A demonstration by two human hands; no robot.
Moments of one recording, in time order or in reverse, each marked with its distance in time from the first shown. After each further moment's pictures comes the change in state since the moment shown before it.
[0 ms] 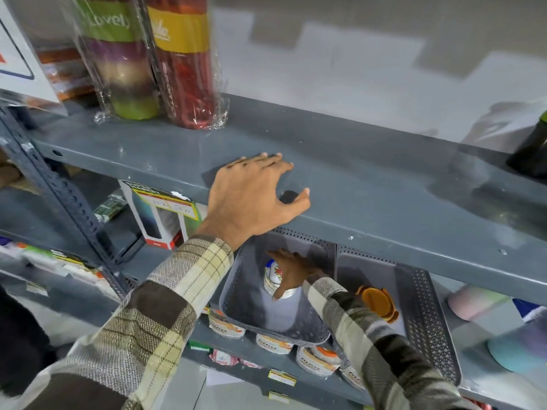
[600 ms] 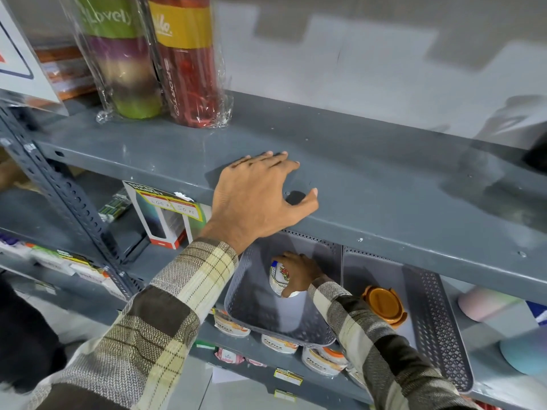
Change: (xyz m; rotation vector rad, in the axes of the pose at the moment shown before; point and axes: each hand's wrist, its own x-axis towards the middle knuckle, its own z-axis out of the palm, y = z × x) left_hand 0.000 0.000 0.002 0.003 0.004 -0.023; right_hand 0.003 0.001 0.015 0.009 0.101 0.000
